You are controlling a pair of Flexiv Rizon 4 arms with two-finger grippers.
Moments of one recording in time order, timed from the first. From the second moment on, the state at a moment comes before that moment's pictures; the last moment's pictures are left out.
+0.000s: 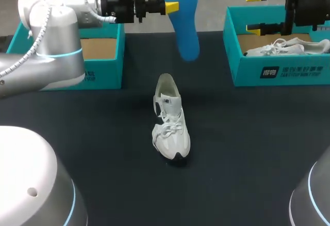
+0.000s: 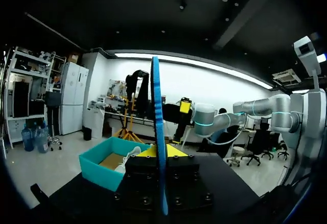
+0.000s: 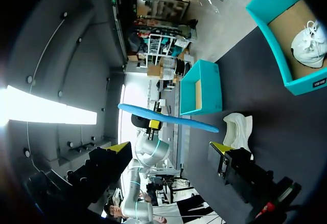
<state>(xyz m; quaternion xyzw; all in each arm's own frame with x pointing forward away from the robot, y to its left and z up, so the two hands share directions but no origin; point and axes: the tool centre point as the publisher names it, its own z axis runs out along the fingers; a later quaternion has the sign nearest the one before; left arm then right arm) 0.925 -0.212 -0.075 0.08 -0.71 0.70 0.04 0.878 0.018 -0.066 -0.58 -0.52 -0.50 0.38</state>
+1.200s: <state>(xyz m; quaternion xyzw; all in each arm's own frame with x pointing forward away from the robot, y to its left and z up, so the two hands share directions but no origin) 0.916 -0.224 -0.103 0.40 -0.53 0.58 0.47 0.874 0.032 -0.058 -0.59 -0.60 -0.44 0.30</state>
